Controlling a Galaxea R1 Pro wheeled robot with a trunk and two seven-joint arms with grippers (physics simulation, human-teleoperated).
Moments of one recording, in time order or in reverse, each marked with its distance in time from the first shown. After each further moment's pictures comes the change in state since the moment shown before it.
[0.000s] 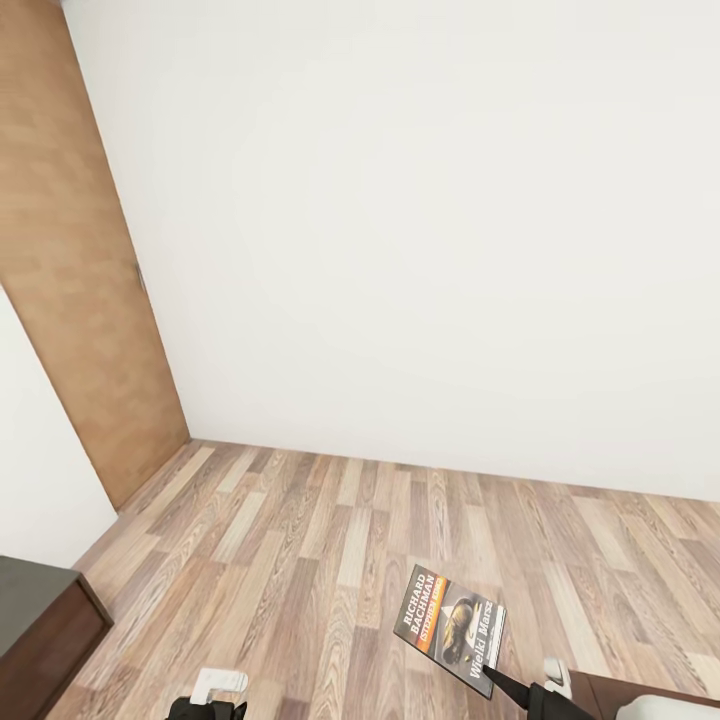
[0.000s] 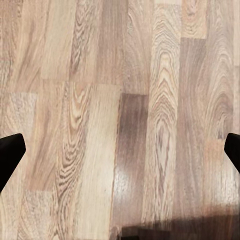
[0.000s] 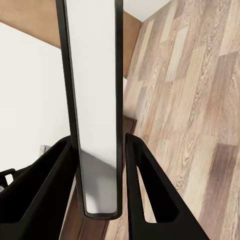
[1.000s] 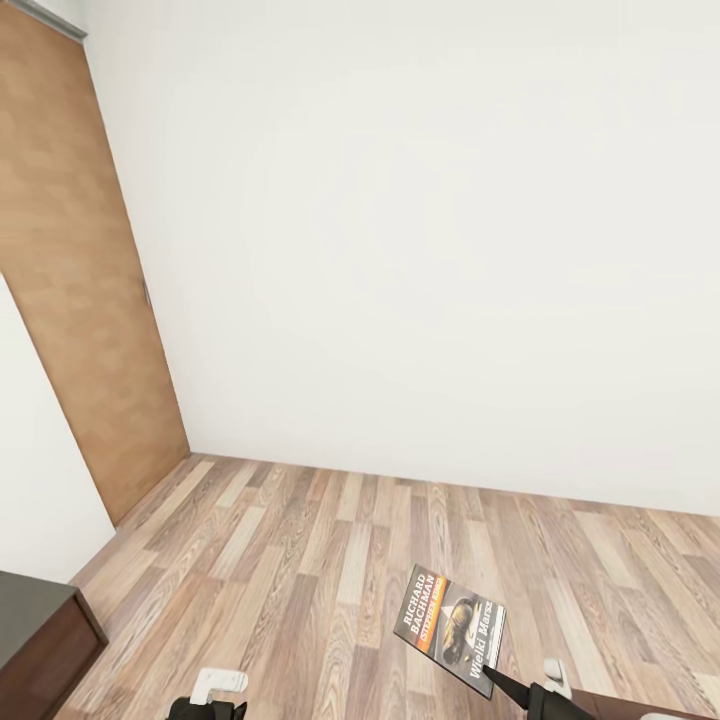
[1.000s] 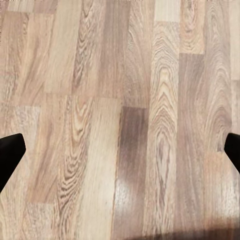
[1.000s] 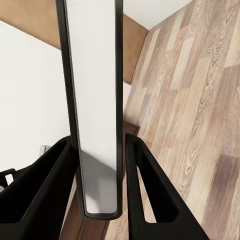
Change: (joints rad) left arm 0.000 0.000 0.000 0.000 0.000 0.000 0.000; right arm 0.000 0.000 0.000 0.000 0.000 0.000 0.000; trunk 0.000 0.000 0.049
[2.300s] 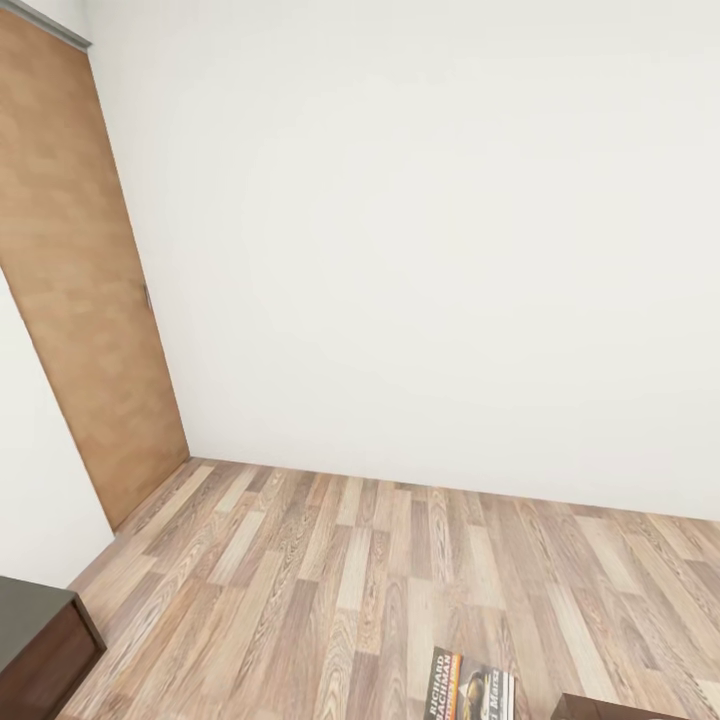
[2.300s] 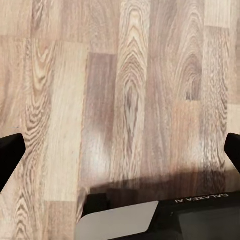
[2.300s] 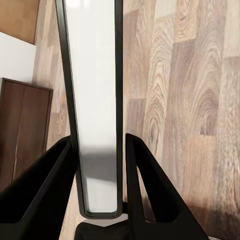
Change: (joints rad) left arm 0.162 -0.071 0.005 -0.002 0.002 -0.011 -0.003; right arm 0.004 0.014 -0.007 0.166 0.155 -0.080 -0.388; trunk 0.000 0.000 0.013
